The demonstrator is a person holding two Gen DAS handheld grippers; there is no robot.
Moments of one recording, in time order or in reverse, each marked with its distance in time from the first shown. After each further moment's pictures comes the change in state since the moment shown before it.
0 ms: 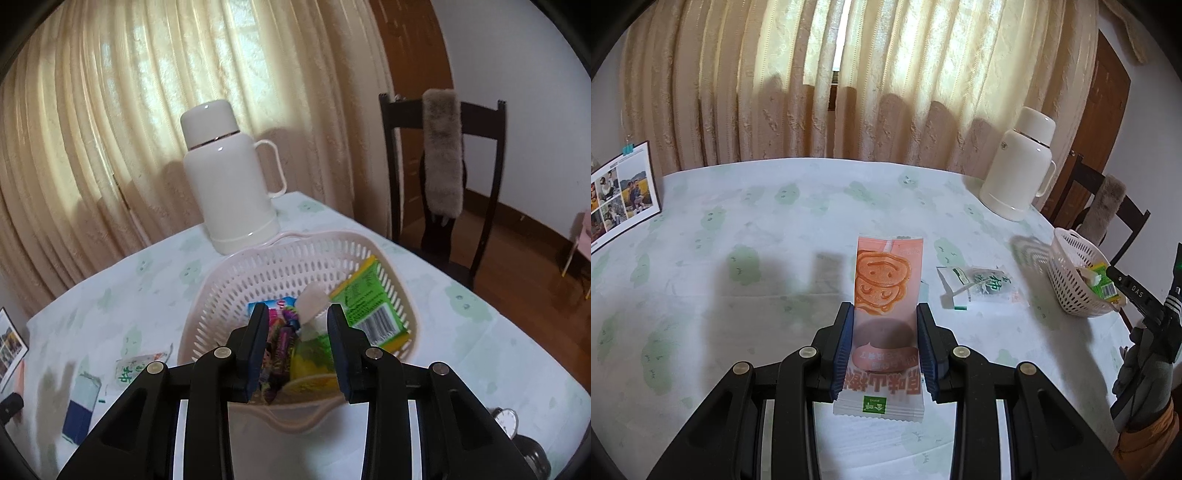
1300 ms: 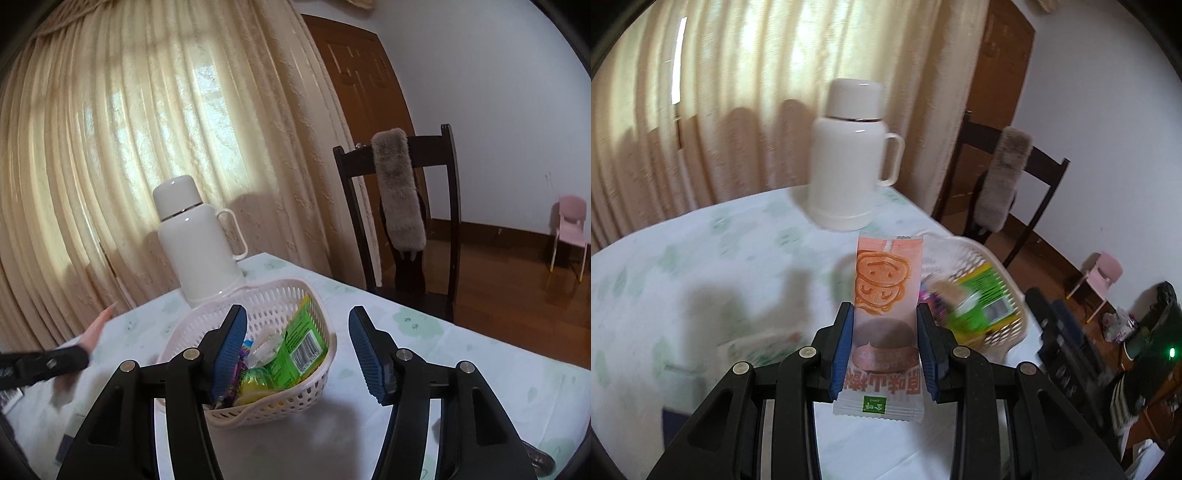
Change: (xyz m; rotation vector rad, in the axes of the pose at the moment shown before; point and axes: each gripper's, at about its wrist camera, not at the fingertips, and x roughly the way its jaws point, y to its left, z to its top) left arm 0.064 -0.224 0.054 0.272 0.050 -0.302; right arm -0.032 -0.045 -0.013 0.144 -0.235 -0.032
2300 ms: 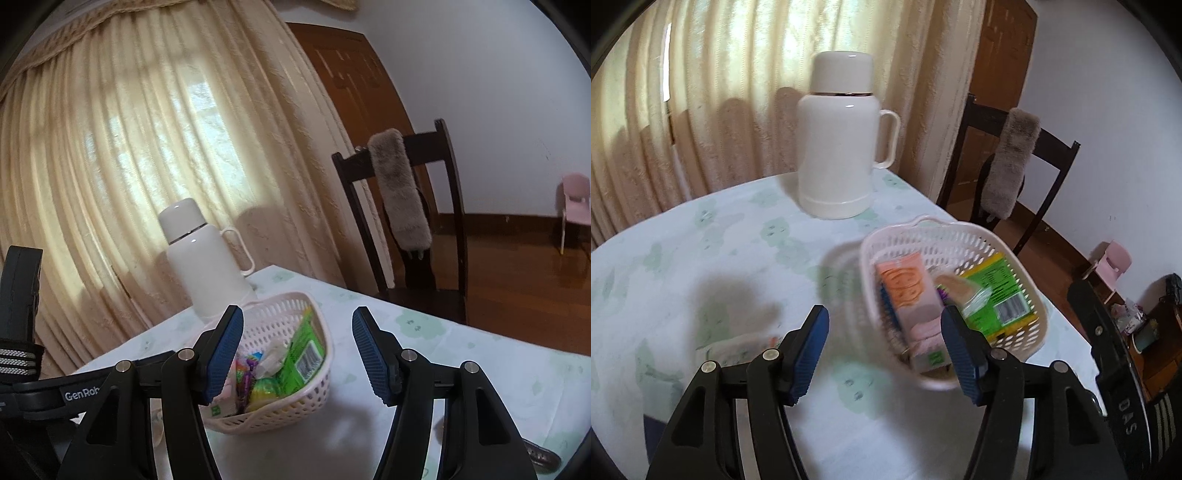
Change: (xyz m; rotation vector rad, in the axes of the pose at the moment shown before) left arm 0.031 -0.003 -0.007 -0.006 0.048 0.046; right arm -0.015 -0.003 -0.002 0.039 -0.049 0.047
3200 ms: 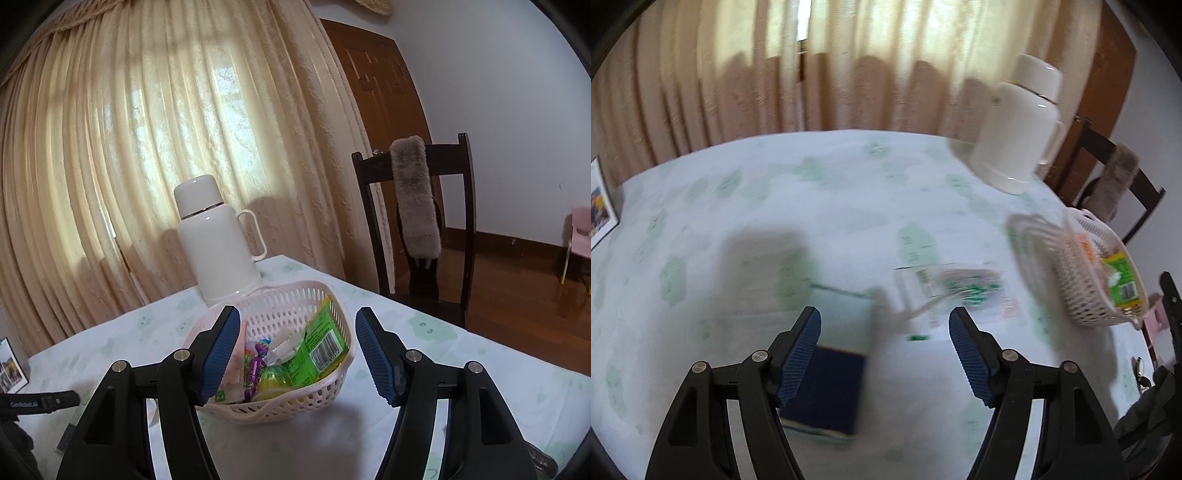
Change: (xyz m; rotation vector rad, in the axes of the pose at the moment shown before) left arm -0.052 0.161 -0.069 -0.266 0.062 0.260; right arm 0.005 0.019 -0.009 -0.108 0.027 0.003
